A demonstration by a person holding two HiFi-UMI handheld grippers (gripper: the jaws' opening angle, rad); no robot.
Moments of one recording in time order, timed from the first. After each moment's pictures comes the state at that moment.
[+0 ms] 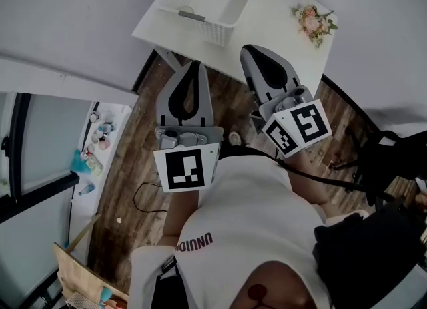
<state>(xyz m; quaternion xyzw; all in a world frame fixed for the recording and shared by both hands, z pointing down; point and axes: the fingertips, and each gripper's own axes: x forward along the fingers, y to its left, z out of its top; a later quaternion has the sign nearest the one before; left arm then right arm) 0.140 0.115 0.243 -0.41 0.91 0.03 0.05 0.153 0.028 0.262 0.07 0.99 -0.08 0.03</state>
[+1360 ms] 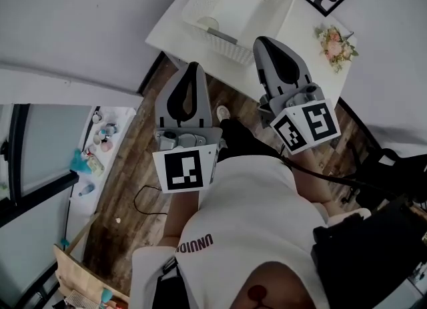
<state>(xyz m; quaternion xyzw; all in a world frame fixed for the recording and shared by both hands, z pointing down) 0.037 0.129 0.259 -0.38 0.92 0.04 0.03 0.047 0.012 0.260 0.06 0.99 -0.07 0.04</state>
